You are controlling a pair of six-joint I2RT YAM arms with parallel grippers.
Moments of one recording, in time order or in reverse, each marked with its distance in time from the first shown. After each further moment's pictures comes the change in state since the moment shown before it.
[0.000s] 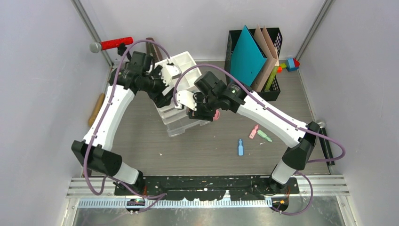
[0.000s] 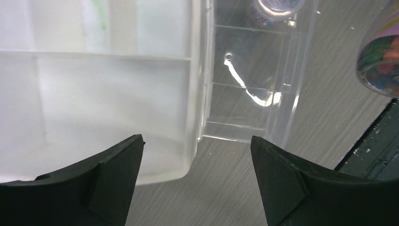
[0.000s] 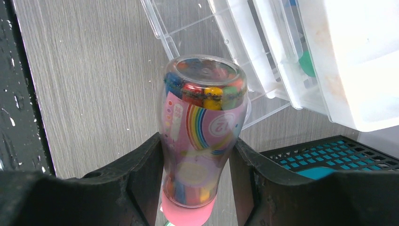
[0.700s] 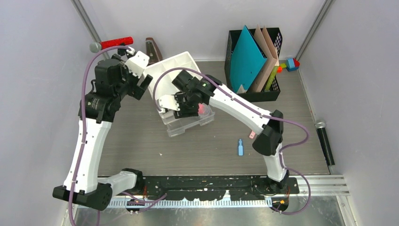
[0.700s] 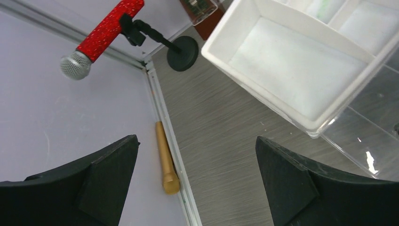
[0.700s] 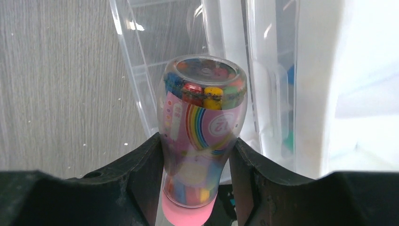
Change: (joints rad) left arm 0.079 -0.385 -0.140 0.312 -0.503 -0.150; right arm 0.029 0.326 0.314 -0.097 -0.008 -0.210
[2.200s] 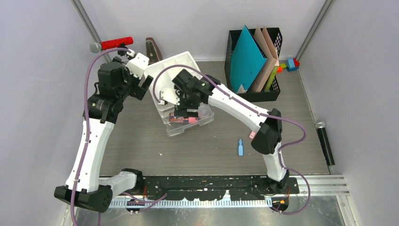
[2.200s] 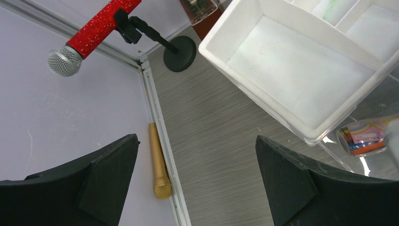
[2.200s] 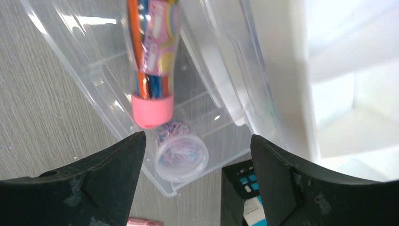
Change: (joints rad) left arm 0.029 -0.024 -0.099 0.111 -0.003 -0.031; right arm -0.008 0.071 0.023 0.061 0.155 0.138
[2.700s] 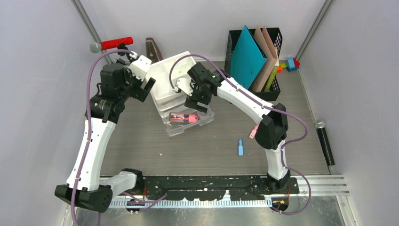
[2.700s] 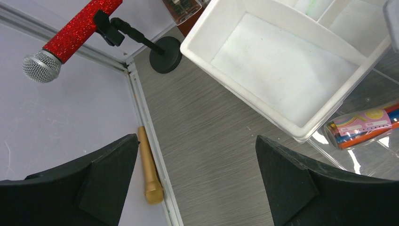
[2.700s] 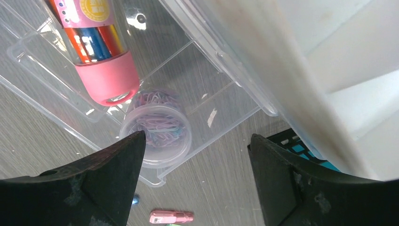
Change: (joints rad) left arm 0.000 0.000 -0.049 0.017 0.052 -0.002; right arm -0.164 -0.033 -0.121 0.029 -0.045 0.145
